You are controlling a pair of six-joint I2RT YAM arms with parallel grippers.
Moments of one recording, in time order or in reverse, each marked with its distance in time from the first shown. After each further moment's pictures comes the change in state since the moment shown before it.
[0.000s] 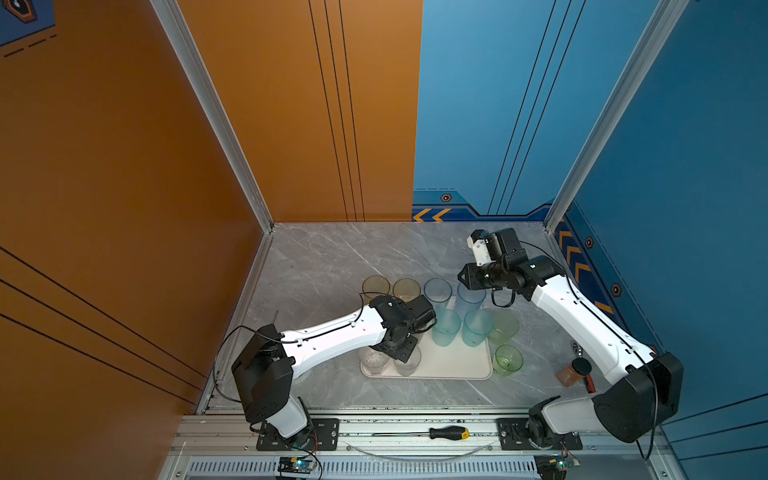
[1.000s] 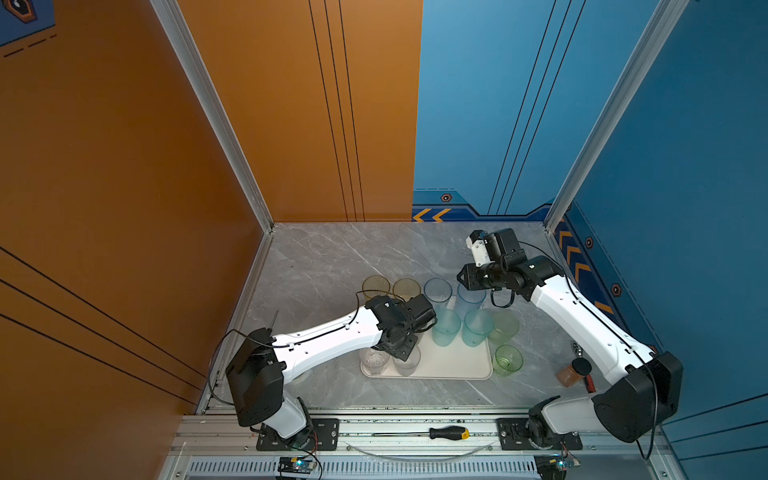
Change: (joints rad) left arm -0.020 -0.043 0.011 0.000 -0.054 0.000; right arm 0.007 0.001 0.000 -0.002 0.000 0.000
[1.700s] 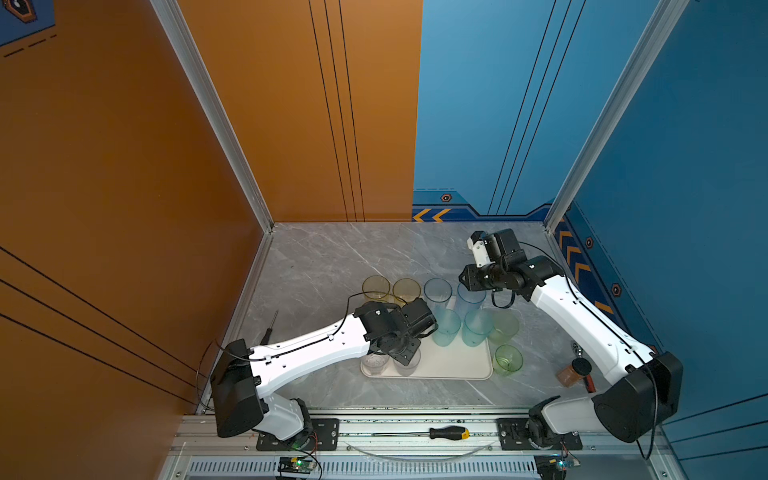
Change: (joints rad) left arm -0.076 -0.118 -0.001 0.034 -0.013 0.028; right arm 0.000 0.000 0.000 -0.021 0.027 0.000
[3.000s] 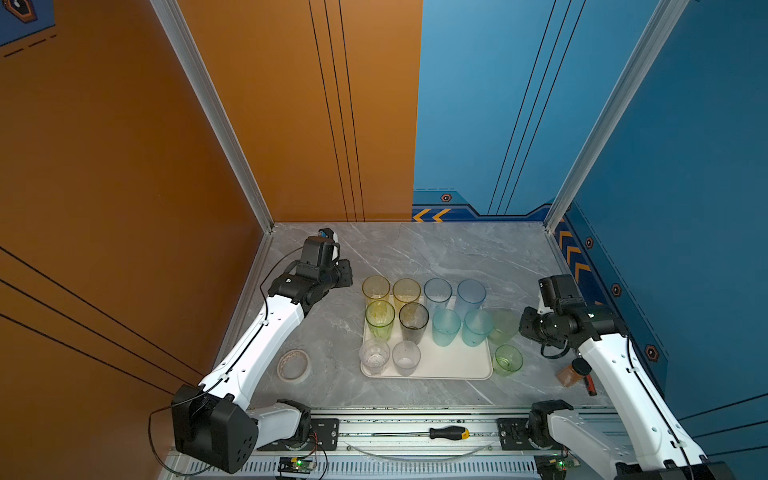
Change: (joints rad) left arm 0.791 -0.164 -0.107 0.460 0.179 0.089; right arm -0.306 -0.443 -0.359 -0.350 0.101 0.257
